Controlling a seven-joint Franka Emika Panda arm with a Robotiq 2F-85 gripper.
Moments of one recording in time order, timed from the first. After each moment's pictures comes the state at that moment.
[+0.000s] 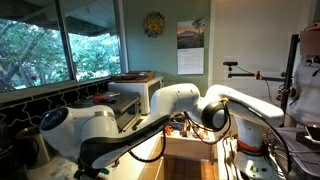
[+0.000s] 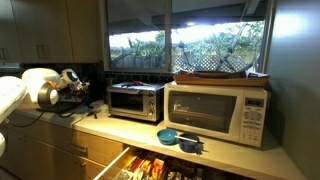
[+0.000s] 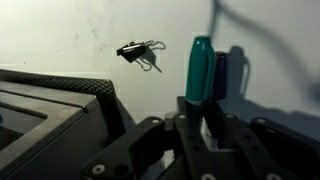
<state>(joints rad) 0.73 1.11 0.06 -0.56 -0.56 1.55 0.76</state>
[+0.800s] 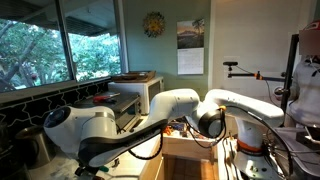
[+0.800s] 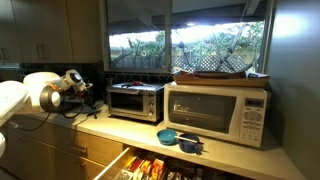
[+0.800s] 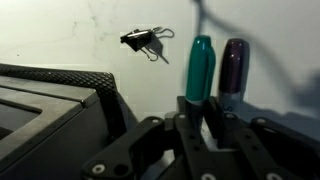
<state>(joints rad) 0.74 1.18 -0.09 -0.45 -0.42 1.54 0.68</state>
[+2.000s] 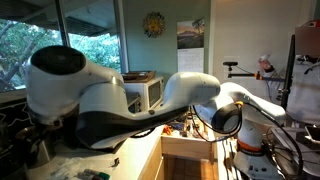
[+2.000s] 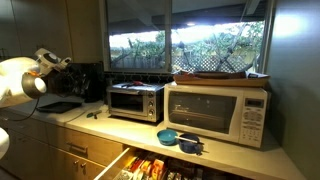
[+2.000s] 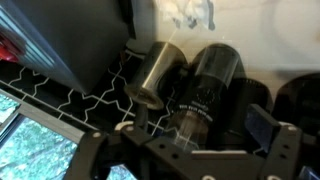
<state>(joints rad) 0.95 1.03 -0.31 -0.39 -0.55 1.83 0.58</state>
